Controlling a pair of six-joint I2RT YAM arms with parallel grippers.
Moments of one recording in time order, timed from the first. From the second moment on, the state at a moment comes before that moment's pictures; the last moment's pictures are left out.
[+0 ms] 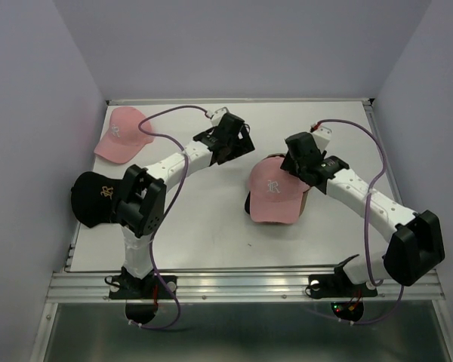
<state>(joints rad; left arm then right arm) -0.65 1.91 1.52 -0.40 -0.19 -0.89 0.53 1.38 1.09 -0.52 0.54 0.77</state>
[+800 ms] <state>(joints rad) -0.40 1.35 1.19 -0.48 -0.40 -0.88 0.53 1.21 1.08 -0.43 0.23 0.51</state>
